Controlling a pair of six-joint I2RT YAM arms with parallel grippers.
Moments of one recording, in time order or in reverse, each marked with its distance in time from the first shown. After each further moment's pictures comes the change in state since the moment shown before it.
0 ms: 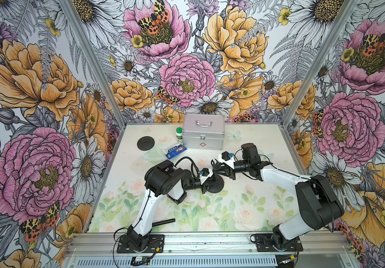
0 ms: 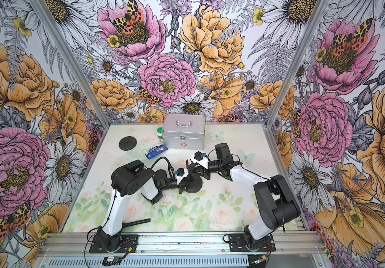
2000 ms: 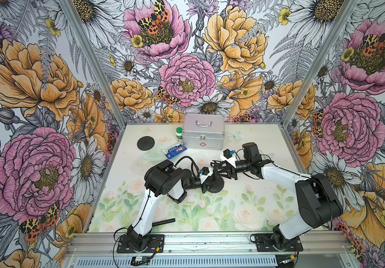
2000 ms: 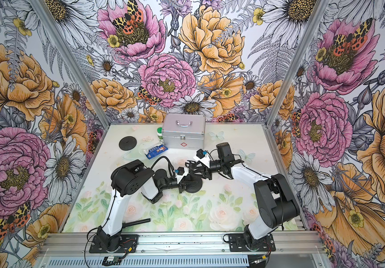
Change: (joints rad) left arm 0.002 -0.003 0.009 -0.010 0.007 -0.041; right arm -0.042 0.048 0.066 -0.141 -0.118 0.019
